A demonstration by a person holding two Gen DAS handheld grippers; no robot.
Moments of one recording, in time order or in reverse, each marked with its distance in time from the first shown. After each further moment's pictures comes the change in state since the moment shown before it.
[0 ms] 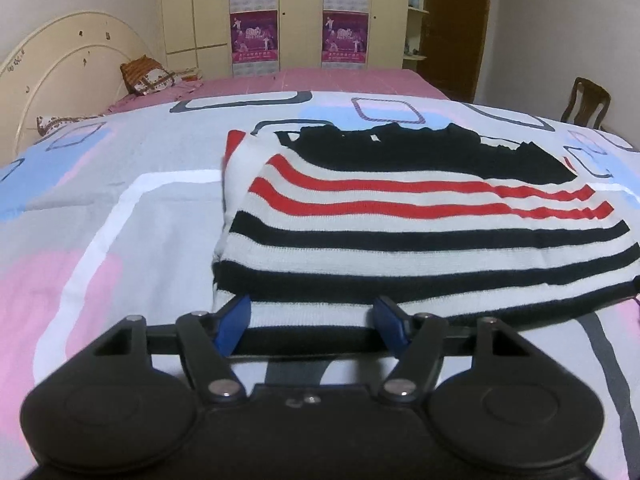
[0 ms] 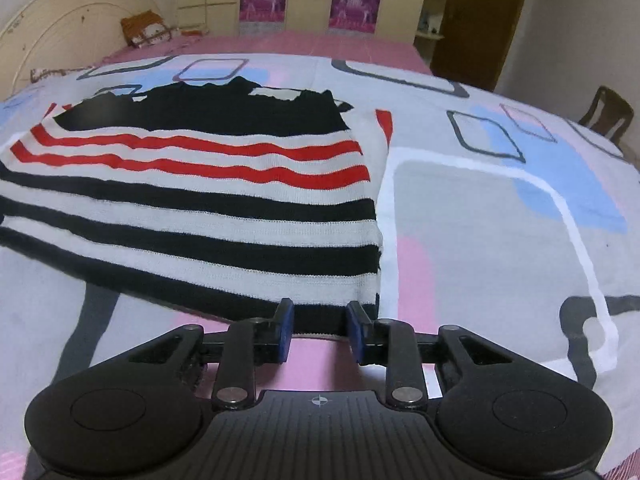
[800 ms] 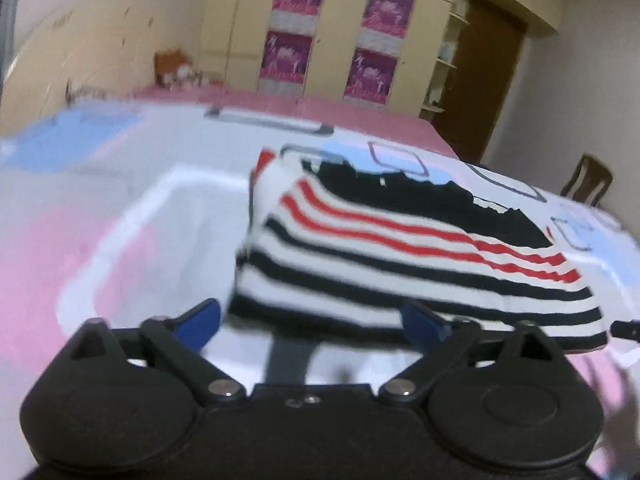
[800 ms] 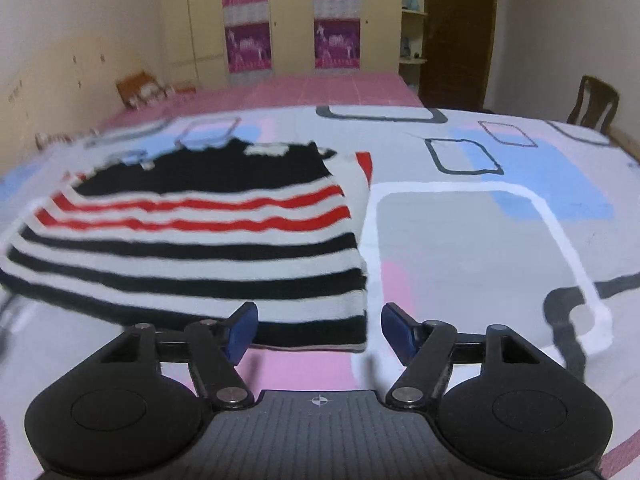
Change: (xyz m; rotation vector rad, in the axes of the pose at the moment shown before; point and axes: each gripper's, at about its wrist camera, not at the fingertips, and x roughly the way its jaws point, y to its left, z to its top) left arm -0.045 0.023 -0.021 -0.248 -0.073 -0.059; right arm -0.041 -0.019 -0.007 0.145 -0.149 0.077
